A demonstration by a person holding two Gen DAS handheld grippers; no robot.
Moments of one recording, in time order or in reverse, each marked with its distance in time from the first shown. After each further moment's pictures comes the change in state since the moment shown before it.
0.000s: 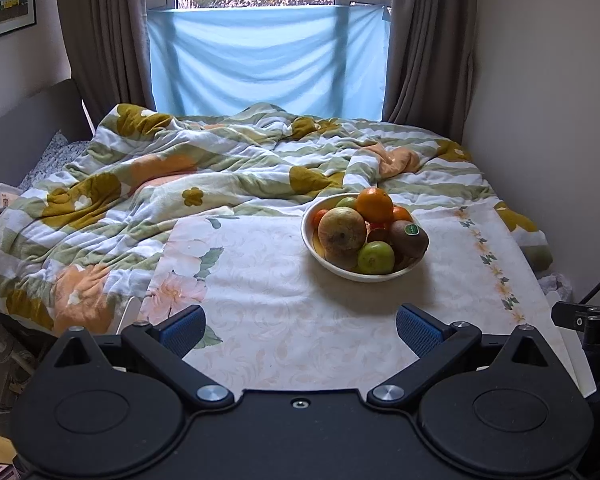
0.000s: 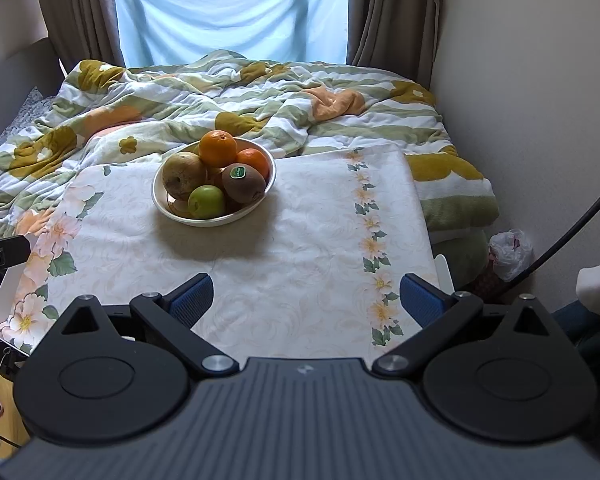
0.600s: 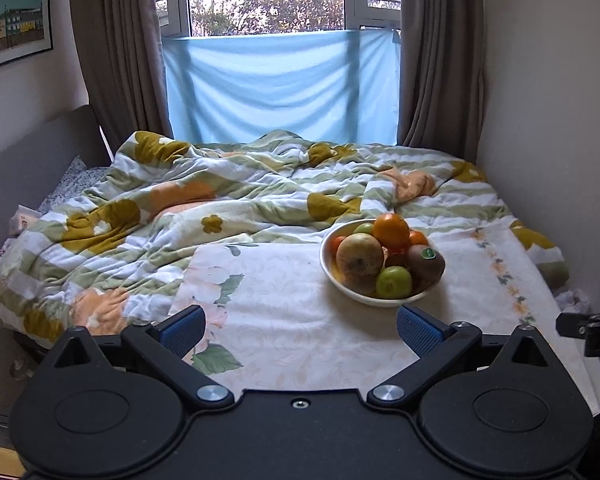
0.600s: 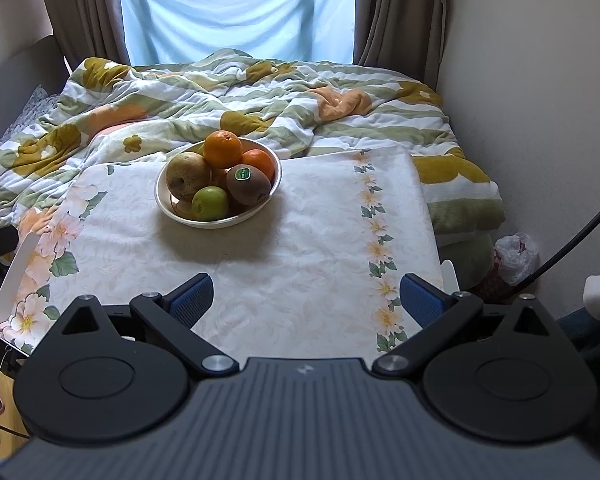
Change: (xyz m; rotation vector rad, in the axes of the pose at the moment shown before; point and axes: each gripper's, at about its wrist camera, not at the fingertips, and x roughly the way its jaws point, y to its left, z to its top) left arm -0.005 0.001 0.001 0.007 -0.081 0.057; right arm 0.007 0.003 0.008 -0.010 0.008 0.017
